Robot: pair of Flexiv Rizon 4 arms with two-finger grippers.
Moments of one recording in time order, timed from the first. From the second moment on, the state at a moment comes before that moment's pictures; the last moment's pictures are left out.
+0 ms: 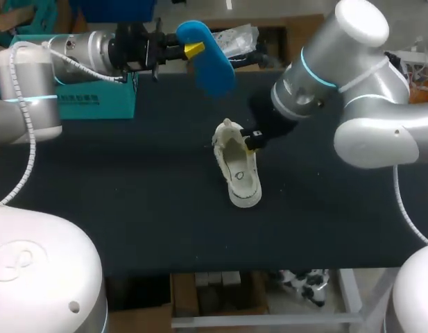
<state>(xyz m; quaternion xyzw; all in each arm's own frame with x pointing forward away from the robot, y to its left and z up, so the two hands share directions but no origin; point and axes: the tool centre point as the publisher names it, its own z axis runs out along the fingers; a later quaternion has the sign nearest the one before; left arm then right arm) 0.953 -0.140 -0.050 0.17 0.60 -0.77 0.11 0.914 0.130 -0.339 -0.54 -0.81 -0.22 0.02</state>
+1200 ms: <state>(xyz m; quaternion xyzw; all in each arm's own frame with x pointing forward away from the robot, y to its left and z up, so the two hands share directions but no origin) 0.913 -0.152 -0.060 0.14 0.59 -0.79 0.07 0.889 0.097 -0.313 -0.54 -0.79 -0.29 -0.03</state>
